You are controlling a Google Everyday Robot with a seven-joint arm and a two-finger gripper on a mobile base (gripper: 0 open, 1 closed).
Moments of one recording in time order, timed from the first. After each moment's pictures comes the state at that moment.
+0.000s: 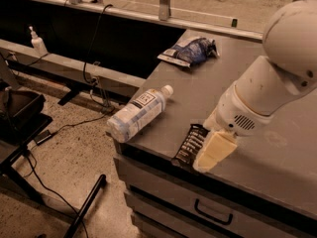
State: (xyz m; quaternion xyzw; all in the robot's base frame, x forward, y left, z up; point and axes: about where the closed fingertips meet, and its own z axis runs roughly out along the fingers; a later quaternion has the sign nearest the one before) arm 0.418 -0.110 0.846 -0.56 0.80 0.13 0.14
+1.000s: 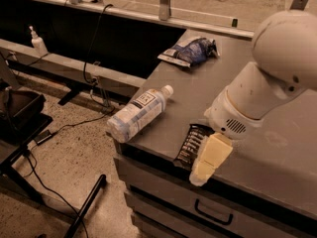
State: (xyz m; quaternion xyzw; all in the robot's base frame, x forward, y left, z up) arm 0.419 -0.100 0.830 -0.57 0.80 0.14 0.14
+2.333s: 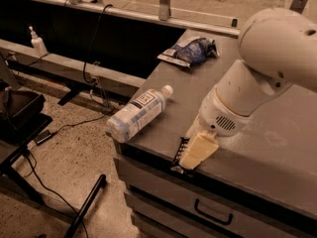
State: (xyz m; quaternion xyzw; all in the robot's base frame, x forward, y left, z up) arm 0.420 -0.081 0.830 -0.58 0.79 0.16 0.13
